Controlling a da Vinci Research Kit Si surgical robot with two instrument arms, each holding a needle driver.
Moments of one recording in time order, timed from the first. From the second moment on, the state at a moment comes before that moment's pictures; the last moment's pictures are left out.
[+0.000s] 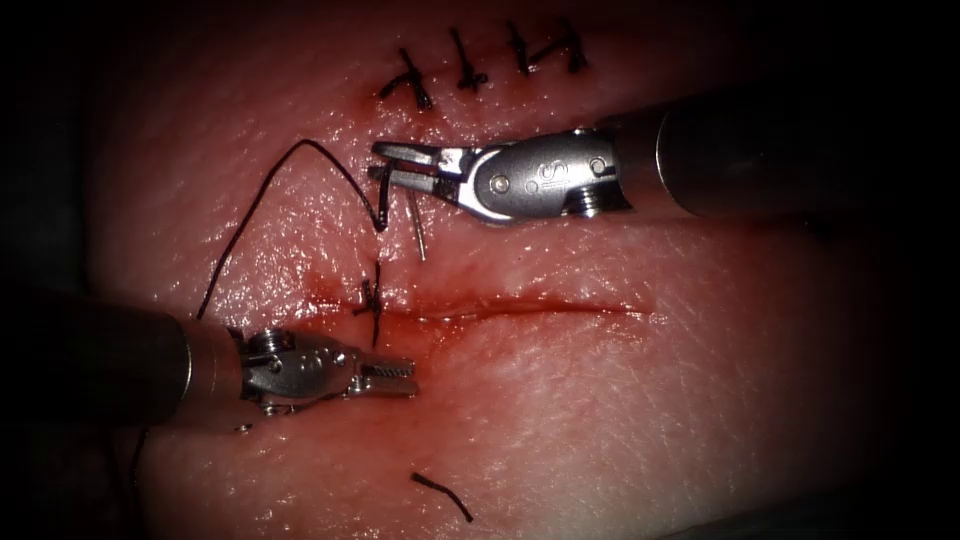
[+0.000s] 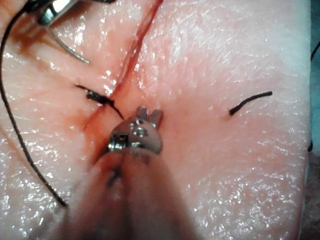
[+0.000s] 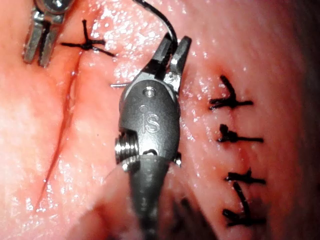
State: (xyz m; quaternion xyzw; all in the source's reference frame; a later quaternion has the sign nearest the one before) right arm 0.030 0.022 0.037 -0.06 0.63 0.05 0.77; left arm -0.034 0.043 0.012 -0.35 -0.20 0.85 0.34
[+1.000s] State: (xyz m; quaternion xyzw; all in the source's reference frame) right arm 0.030 0.021 0.039 0.10 0.58 0.20 0.79; left arm -0.033 0.043 0.012 -0.35 -0.20 0.85 0.34
